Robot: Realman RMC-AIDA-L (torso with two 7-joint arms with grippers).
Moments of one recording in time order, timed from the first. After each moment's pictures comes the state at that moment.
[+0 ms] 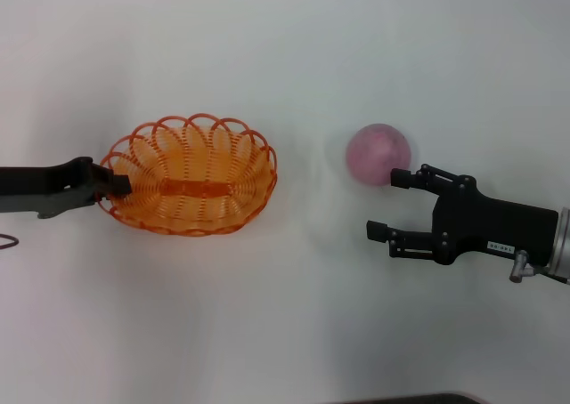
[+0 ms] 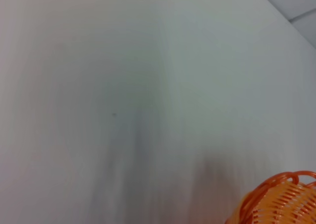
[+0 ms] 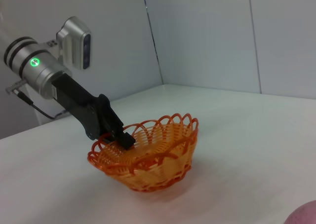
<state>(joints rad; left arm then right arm) -0.49 -2.17 0.63 0.93 2.45 1.48 -2.55 0.32 2.09 -0.63 -0.35 -1.93 -1.50 0.90</state>
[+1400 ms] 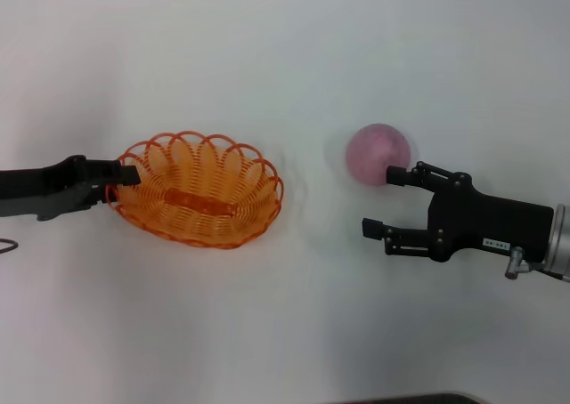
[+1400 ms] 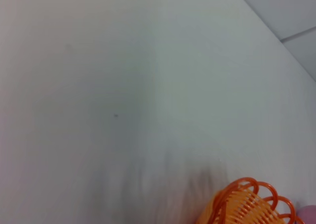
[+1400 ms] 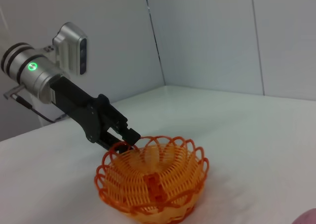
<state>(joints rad) -0.44 -2.17 0.66 0.92 2.36 1.46 -2.55 0.33 2.09 -0.64 -0.35 -1.93 -1.50 0.90</state>
